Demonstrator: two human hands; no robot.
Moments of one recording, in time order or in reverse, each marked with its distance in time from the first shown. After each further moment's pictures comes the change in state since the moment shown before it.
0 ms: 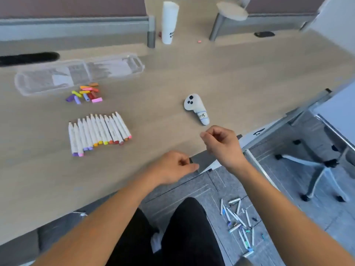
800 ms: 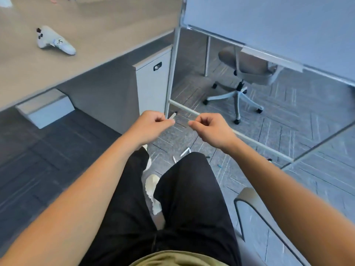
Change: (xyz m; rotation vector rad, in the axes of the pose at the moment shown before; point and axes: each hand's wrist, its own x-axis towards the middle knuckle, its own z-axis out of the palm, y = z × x) left_hand -0.027 0.007 0.286 0.036 -0.136 0.343; right_hand -0.299 0.193 -0.165 -0.276 0.408 0.130
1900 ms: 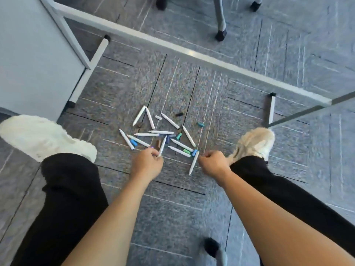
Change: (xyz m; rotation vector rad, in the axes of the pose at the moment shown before) left_hand 0.232 -0.329 0.365 0.405 -0.283 -0.567; right_hand 0.085 0.518 0.019 -0.131 -0.007 1.094
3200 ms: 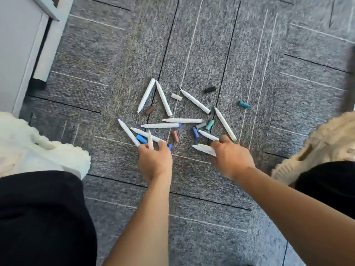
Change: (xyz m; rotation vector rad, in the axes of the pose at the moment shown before) left_hand 0.149 -0.066 0.084 -0.358 0.374 -0.514; right_hand 0.149 0.010 0.113 -0.818 -0.005 -0.399
